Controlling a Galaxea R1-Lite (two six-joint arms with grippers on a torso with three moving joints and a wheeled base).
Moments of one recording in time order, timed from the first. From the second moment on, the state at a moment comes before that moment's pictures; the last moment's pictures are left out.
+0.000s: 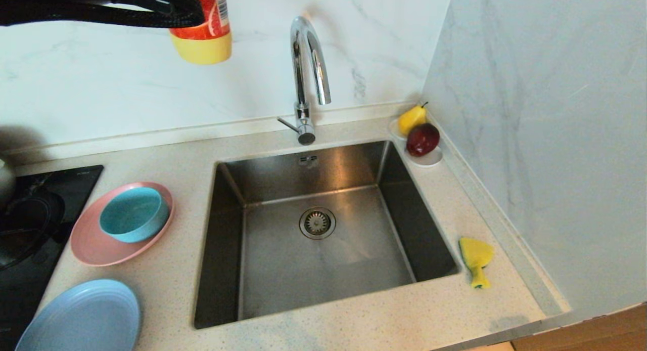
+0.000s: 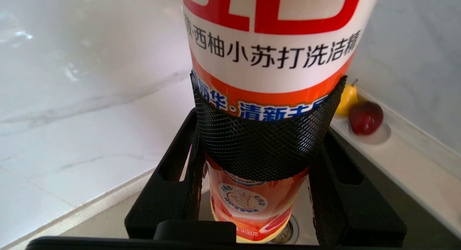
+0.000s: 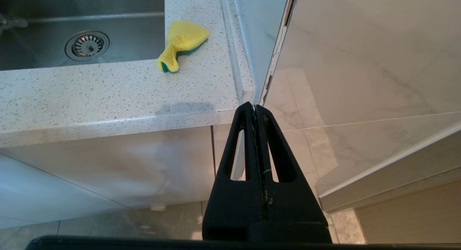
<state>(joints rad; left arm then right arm) -0.77 1.44 -1.56 -0.11 0.43 0.37 0.00 0.00 0.00 0.00 0.01 -0.01</state>
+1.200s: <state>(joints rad) -1.02 1.87 -1.84 -0.12 0.58 0.39 0.00 0.00 0.00 0.00 0.01 -0.01</state>
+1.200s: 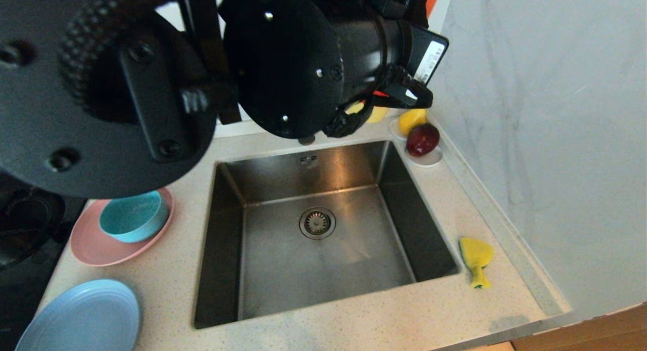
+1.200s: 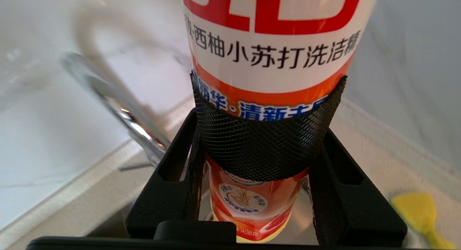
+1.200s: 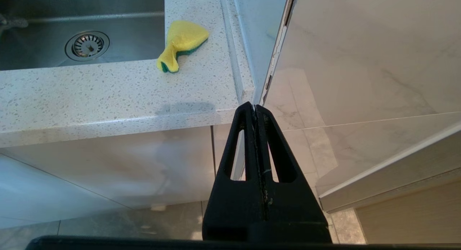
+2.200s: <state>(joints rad) -1.04 2.01 -1.70 -0.12 0.62 0.44 0.00 0.00 0.00 0.00 0.01 -0.01</state>
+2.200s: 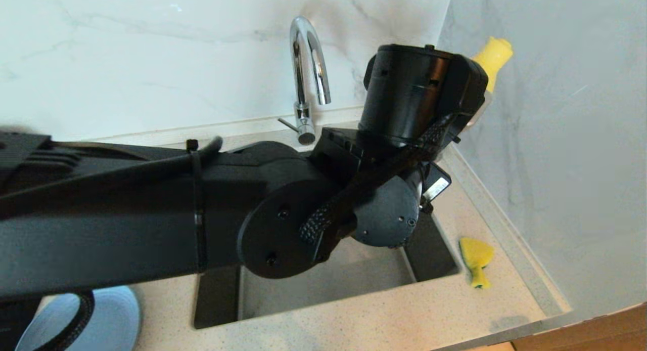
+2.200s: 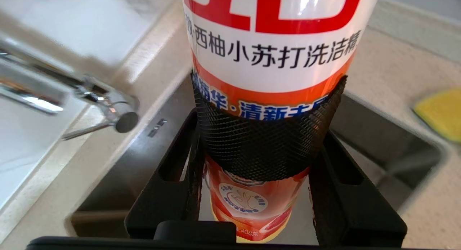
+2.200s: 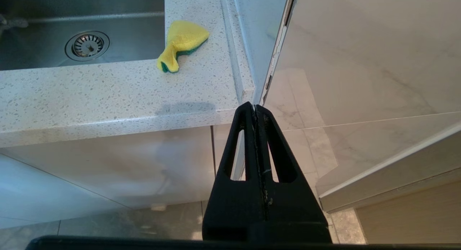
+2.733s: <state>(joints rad) -1.09 2.11 -1.69 -0.12 0.64 0.46 0.00 0.00 0.00 0.00 0.01 -0.01</state>
